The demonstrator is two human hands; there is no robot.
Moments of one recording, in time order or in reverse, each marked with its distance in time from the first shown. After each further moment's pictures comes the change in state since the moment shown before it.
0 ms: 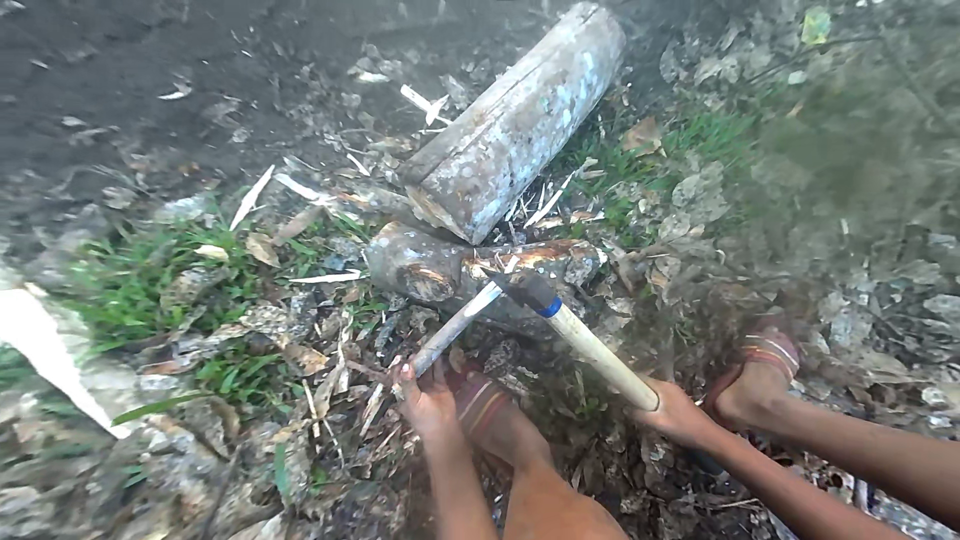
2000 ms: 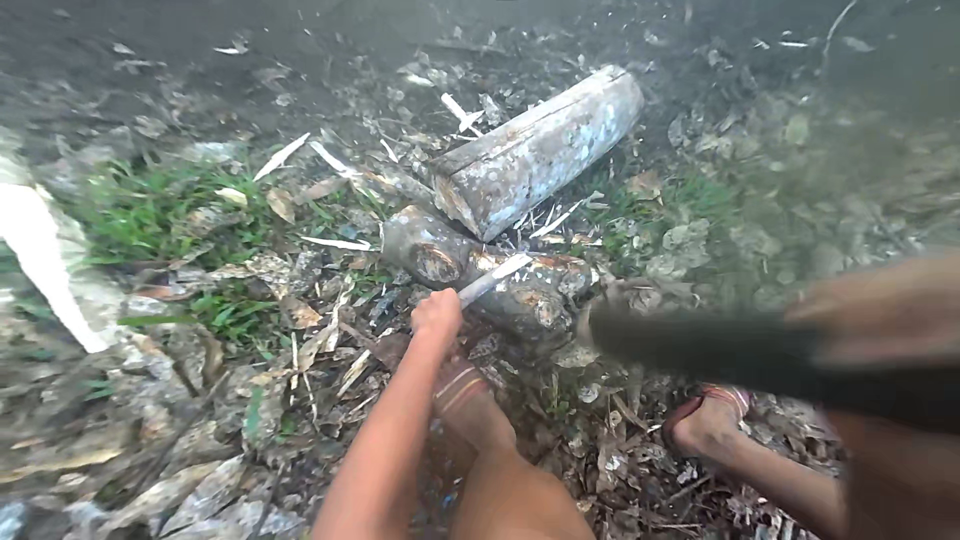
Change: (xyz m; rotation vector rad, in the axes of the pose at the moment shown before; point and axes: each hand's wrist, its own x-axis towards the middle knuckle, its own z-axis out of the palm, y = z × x) left_hand -0.003 0.035 0.122 2.344 -0.610 0.064; right_hand -0.151 -0.205 -0.132 0.639 0.521 -0.923
